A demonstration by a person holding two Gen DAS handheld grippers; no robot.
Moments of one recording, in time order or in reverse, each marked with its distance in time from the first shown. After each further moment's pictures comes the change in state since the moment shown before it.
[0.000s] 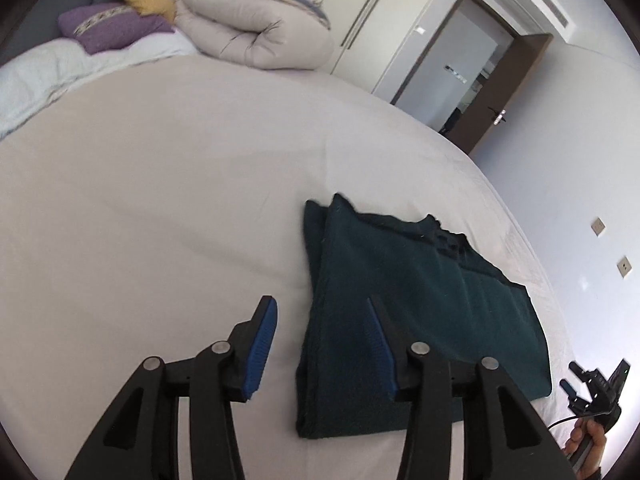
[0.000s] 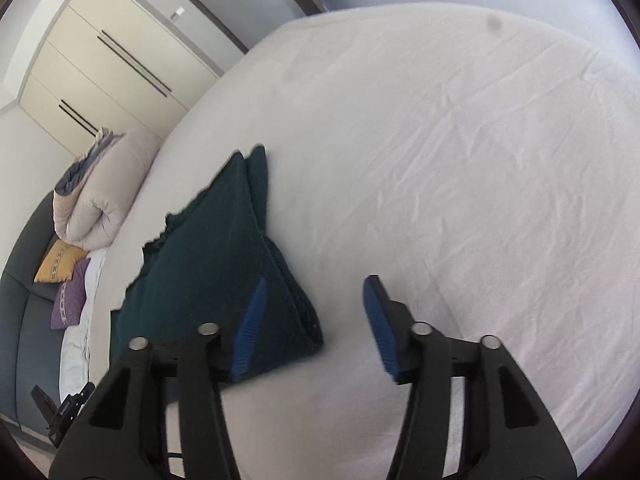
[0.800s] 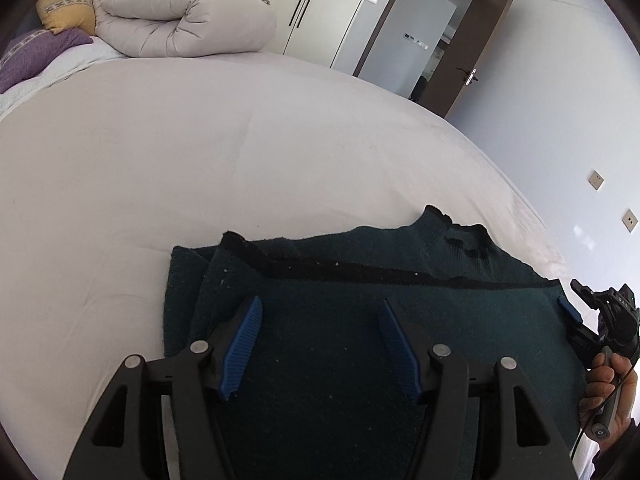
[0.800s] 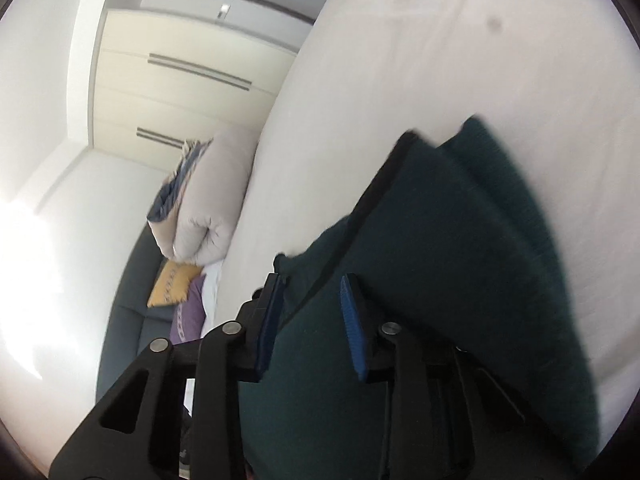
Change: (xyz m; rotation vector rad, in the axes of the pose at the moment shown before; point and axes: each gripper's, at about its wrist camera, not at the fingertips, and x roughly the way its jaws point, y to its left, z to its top) left arm 0.161 -0.036 0.032 0.120 0.051 -0.060; right arm 0.211 0.069 0.061 0.210 0.153 0.488
